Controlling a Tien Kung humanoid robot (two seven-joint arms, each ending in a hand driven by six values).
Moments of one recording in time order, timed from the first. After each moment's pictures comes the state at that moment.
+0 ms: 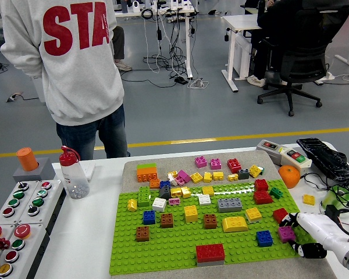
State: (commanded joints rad) left arm -0.10 0.00 -1.38 -0.18 1.15 0.18 0.15; right arm 0.19 -0.49 1.13 1.38 -2.02 0.01 -0.02
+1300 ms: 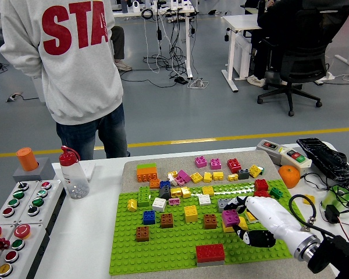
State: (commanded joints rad) left arm -0.11 0.01 -1.37 -0.18 1.15 0.18 0.15; right arm 0.31 -0.39 0.93 1.66 -1.96 -0.04 -0.19
